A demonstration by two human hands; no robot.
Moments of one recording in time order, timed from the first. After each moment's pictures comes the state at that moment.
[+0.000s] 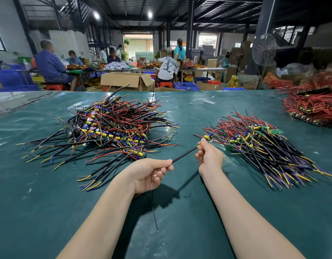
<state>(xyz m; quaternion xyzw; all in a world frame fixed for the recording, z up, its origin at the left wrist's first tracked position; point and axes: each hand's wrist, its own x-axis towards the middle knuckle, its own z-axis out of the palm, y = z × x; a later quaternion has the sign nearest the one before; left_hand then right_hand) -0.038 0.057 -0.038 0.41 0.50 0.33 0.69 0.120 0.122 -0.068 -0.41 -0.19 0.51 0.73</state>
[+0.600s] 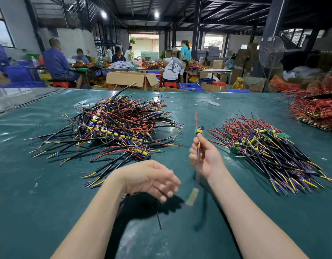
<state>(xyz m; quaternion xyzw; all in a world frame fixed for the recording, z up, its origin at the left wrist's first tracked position) -0.058 0.050 -0.038 0.58 0.37 0.19 0.70 0.121 0.109 -0.051 -0.26 -0.23 0.74 0.57</state>
